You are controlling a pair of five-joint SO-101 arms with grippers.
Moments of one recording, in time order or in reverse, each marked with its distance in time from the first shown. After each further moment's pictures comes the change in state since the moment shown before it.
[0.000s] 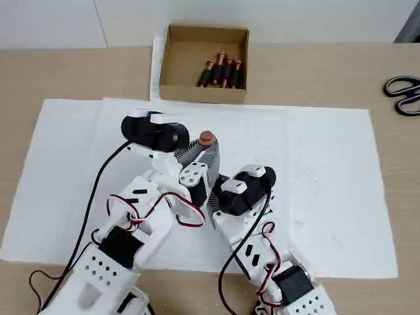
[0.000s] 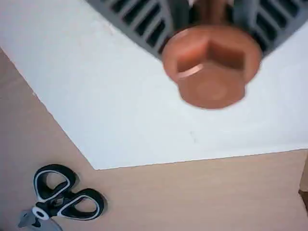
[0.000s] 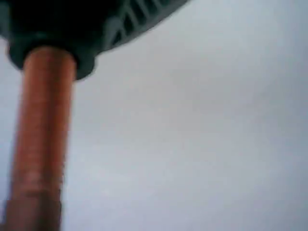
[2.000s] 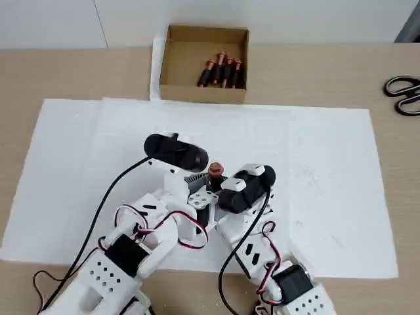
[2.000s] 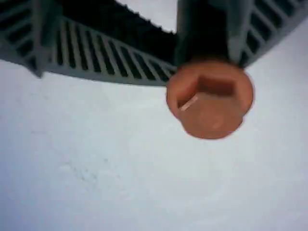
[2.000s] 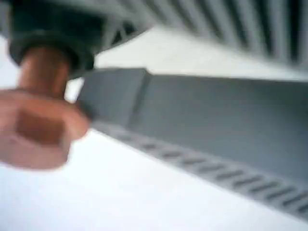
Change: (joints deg) left arm 4.3 -1.8 5.5 12.8 -0.2; right arm 0.3 0.4 0.1 0.2 0.0
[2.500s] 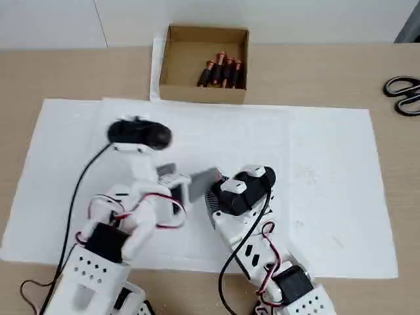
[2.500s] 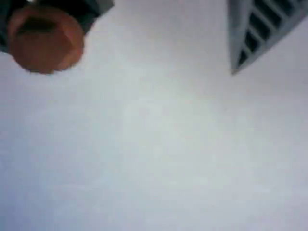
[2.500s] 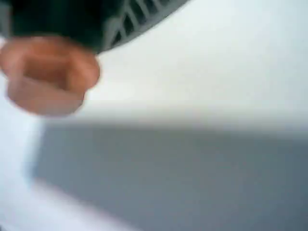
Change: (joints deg) left arm -16.3 0.7 -9.0 12.4 0.2; right arm -0.3 -0.3 0.0 -0.2 0.0
